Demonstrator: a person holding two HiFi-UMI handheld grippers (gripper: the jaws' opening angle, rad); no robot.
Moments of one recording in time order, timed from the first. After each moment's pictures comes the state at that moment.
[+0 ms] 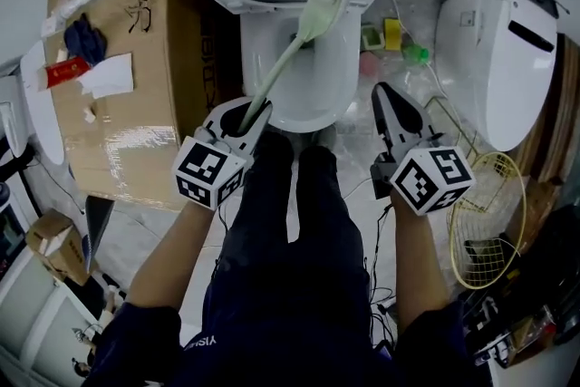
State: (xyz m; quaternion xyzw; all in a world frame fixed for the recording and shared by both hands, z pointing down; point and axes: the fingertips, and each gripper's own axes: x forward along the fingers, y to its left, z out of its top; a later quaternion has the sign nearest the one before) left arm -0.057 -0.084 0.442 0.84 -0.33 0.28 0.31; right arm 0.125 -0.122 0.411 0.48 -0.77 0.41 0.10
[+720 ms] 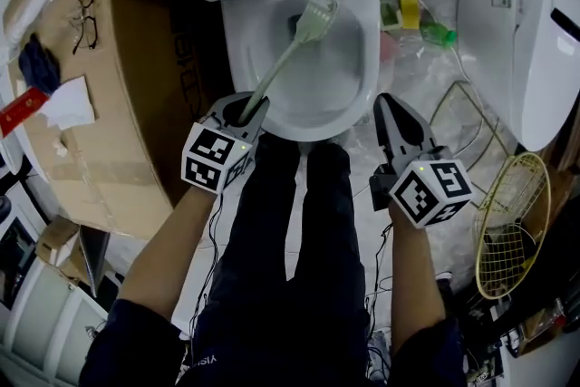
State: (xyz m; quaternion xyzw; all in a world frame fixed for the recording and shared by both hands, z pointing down) left arm -0.088 -0.074 0.634 0.81 -0.28 0.38 0.34; right arm 0.110 -0.095 0.563 0.50 -0.71 0.47 0.12
